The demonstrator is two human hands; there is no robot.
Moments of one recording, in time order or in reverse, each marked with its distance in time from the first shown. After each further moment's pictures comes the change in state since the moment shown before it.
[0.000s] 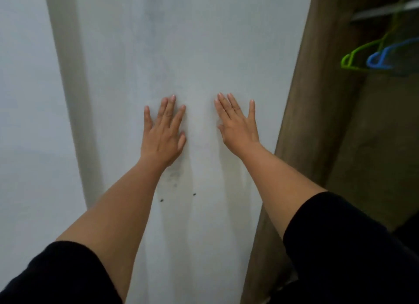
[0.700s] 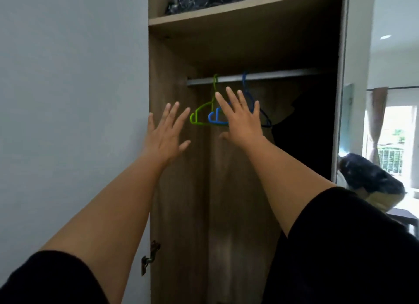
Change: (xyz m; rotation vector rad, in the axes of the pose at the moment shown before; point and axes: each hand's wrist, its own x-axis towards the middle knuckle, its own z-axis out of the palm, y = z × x) left_hand 0.227 0.287 0.004 -0.556 0.150 0.454; right_hand -0.031 0.285 -0.121 -0.424 0.014 0.596
